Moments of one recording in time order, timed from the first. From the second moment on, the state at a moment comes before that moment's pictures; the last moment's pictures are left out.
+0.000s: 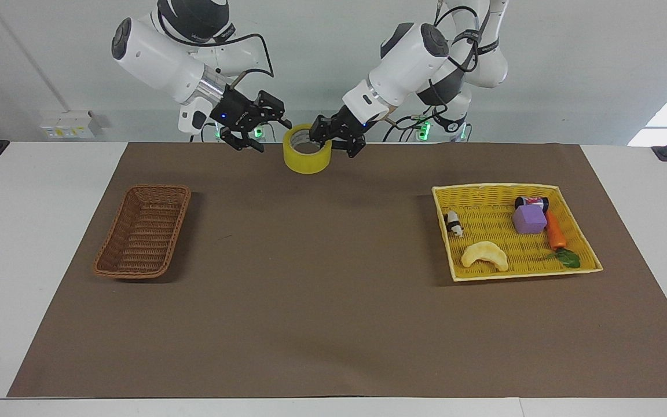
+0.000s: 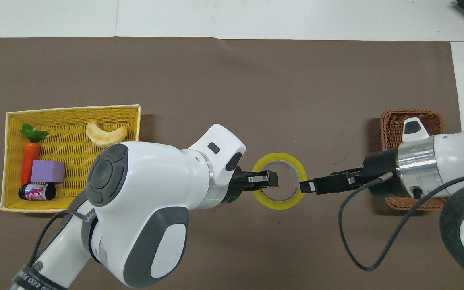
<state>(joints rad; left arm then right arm) -0.62 0.00 -0.09 -1.89 -0.63 2.20 -0.44 0.18 -0.21 -0.03 -2.05 0.72 1.76 -0.18</state>
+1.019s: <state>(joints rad) -0.62 -0.02 -0.13 -1.88 -0.66 2.21 -0.46 0.23 -0.22 -0.03 -2.11 0.72 1.85 -0.14</state>
